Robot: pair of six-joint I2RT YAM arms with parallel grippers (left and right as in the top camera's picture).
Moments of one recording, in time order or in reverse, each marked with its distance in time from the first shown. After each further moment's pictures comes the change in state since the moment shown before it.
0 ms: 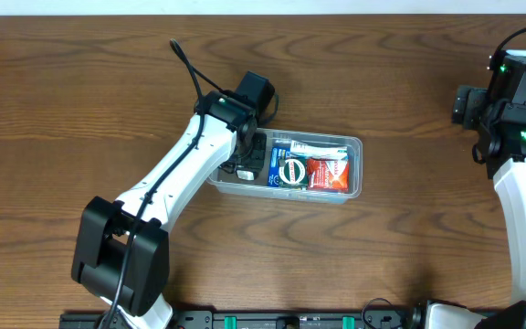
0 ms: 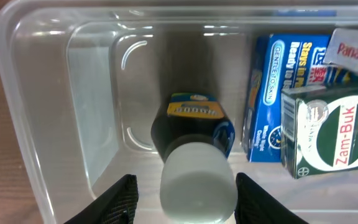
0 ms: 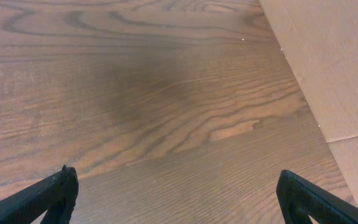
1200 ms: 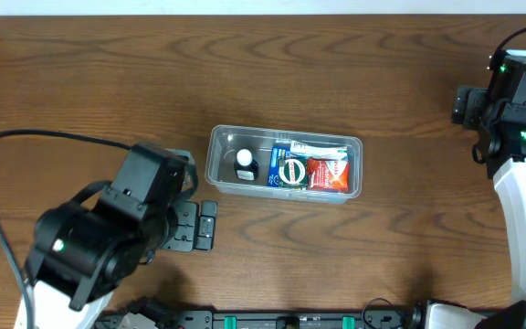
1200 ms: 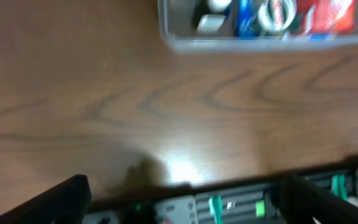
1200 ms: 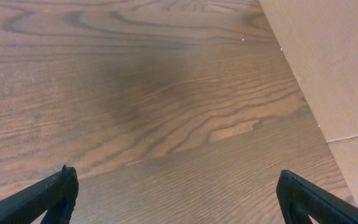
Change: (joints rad) left arm 0.000 -0.743 0.019 -0.475 -0.007 0.040; right arm 0.000 0.000 0.000 0.000 0.000 0.000
